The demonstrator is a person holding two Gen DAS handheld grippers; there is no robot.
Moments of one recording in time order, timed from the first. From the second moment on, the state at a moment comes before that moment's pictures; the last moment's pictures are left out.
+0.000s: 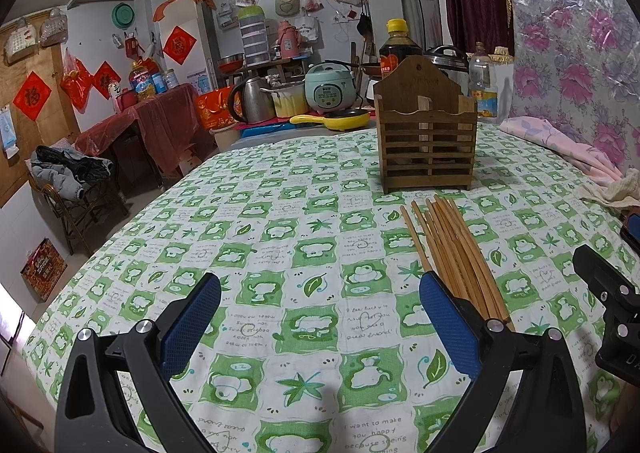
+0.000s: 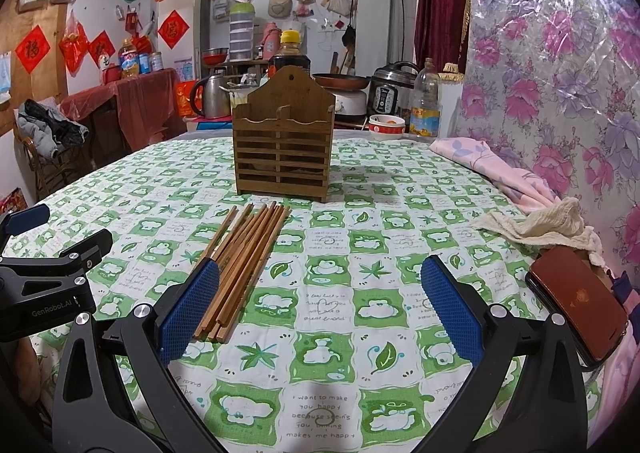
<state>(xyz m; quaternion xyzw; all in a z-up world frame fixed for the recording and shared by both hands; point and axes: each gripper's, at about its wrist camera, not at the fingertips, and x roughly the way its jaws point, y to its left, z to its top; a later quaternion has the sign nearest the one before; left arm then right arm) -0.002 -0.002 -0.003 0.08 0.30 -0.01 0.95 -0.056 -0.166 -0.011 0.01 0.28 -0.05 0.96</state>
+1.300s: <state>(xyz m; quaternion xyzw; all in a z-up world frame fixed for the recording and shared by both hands) 0.024 0.004 -0.017 0.05 0.39 -0.07 0.92 -0.050 -0.176 -0.015 0.06 0.30 -0.04 0.95</state>
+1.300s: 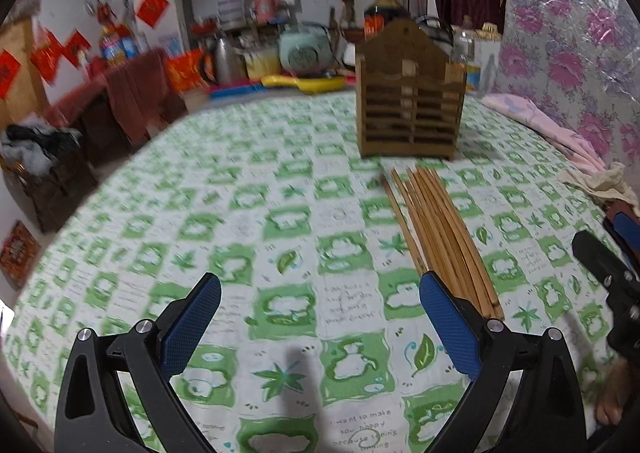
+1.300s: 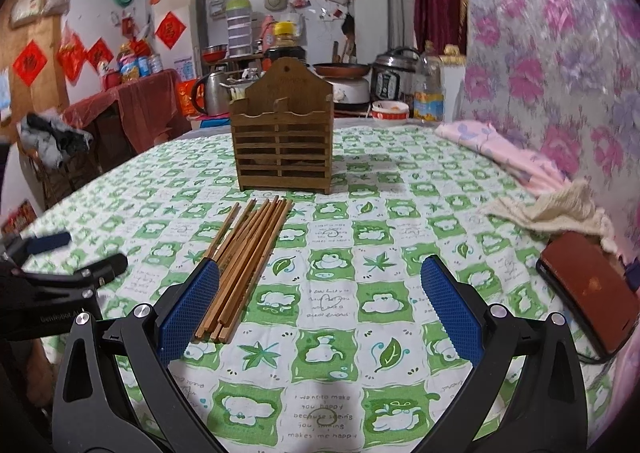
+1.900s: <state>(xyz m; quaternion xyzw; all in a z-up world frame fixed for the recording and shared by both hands) 0.035 -0.044 -0.055 0.17 0.49 -0.19 0.83 -0.035 -0.238 -0.031 0.23 0.35 -0.03 0.91</state>
